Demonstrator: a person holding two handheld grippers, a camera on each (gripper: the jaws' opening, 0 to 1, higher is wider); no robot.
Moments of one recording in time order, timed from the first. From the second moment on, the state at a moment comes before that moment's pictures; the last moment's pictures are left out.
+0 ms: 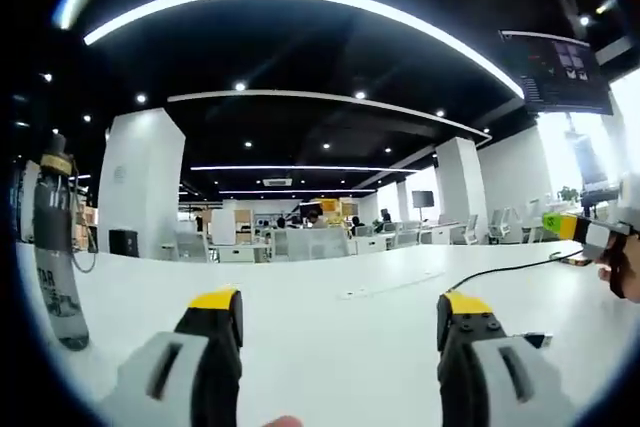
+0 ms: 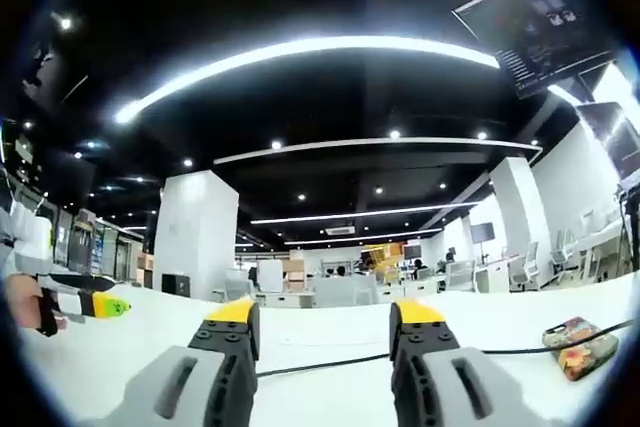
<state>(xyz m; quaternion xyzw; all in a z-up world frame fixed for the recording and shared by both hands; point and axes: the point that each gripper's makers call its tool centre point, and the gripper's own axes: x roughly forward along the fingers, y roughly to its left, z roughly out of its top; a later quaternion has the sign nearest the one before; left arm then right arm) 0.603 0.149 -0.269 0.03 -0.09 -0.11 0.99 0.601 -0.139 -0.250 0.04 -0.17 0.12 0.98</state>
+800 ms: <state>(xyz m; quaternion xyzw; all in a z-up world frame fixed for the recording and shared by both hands) 0.604 0.147 -0.273 0.02 -0.08 -0.11 0.99 0.605 -0.147 -0.257 0.07 -0.16 0.11 0.98</state>
